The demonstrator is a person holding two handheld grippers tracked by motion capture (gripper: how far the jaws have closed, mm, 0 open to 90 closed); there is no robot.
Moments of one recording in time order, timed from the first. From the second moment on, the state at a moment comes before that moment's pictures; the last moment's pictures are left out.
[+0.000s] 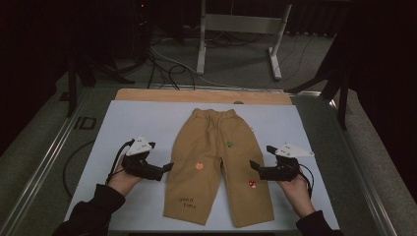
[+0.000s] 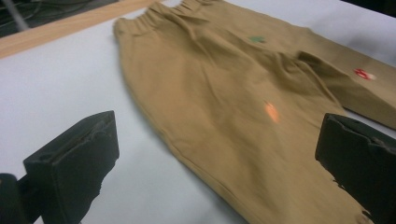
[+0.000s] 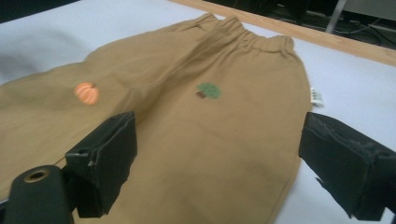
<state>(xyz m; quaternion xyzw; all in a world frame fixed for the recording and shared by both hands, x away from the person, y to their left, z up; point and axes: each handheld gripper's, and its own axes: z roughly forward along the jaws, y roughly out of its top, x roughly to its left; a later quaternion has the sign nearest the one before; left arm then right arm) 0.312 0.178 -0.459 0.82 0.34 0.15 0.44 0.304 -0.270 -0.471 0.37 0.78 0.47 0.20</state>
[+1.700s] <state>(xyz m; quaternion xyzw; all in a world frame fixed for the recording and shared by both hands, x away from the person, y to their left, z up) 0.481 0.109 -0.518 0.81 0.45 0.14 0.33 0.472 -0.247 -0.515 0.47 0.78 0.39 0.16</state>
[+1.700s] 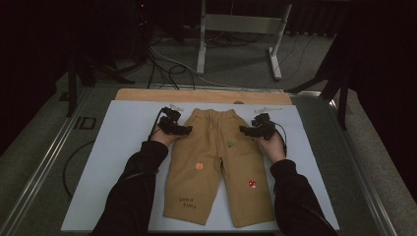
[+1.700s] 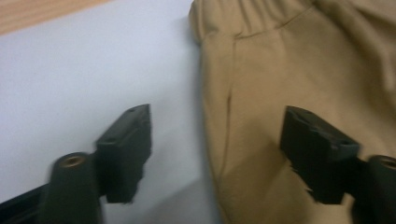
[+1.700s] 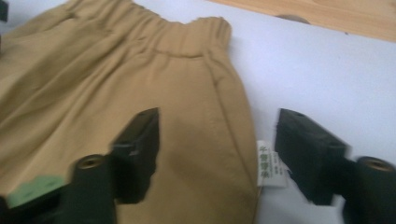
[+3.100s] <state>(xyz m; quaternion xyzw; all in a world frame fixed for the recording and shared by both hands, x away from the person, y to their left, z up) 0.499 0.142 -0.507 0.81 0.43 0.17 0.36 0.510 -0.232 -0.506 0.46 0.79 0.36 0.21</state>
